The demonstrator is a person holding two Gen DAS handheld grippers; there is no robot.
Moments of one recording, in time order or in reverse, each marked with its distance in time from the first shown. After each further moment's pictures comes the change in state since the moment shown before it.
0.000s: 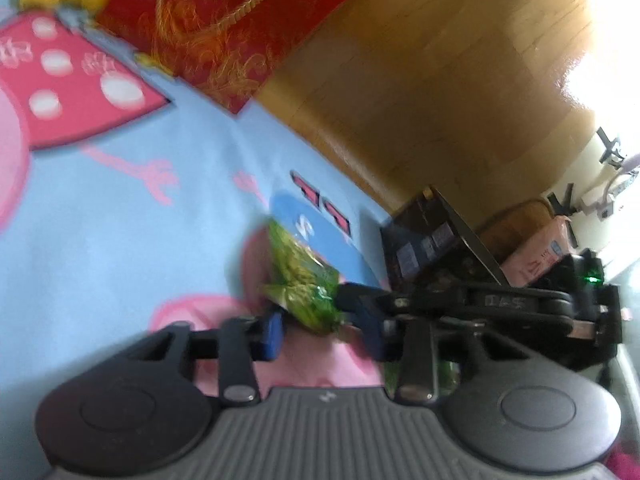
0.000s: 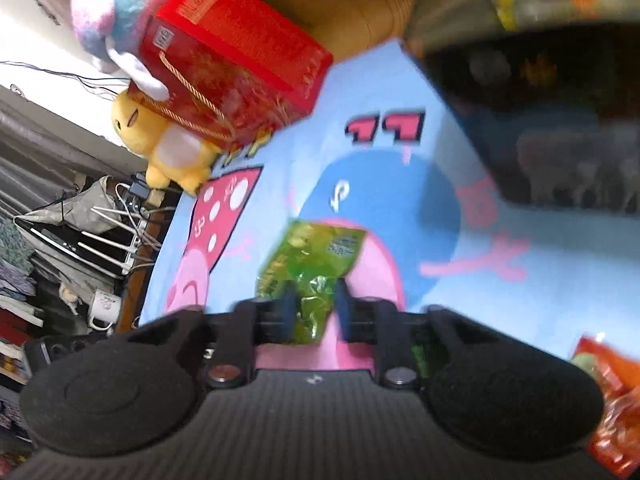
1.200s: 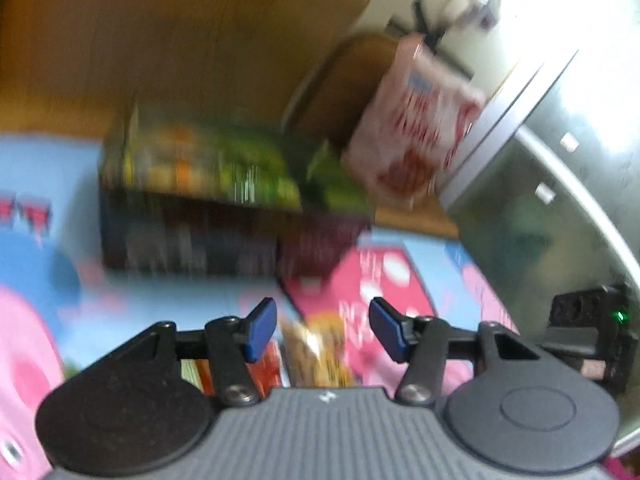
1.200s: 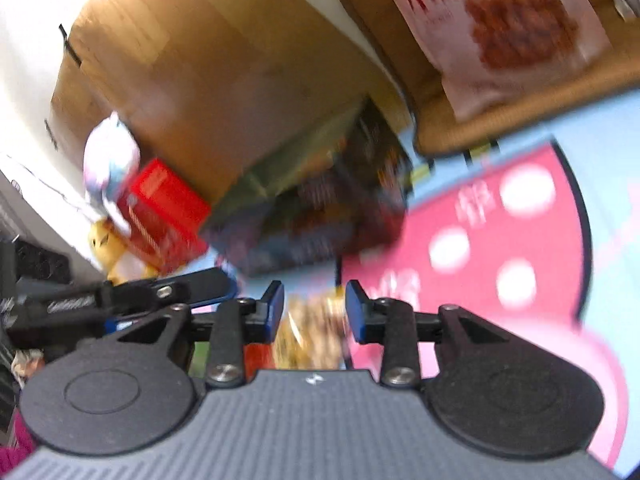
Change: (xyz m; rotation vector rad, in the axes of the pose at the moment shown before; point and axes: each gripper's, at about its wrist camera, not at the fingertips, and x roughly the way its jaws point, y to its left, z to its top) left arm 0.104 -0.198 -0.053 0.424 0.330 -0.132; right arm -0.221 -0.081 -0.090 -0.040 -0.479 -0.223
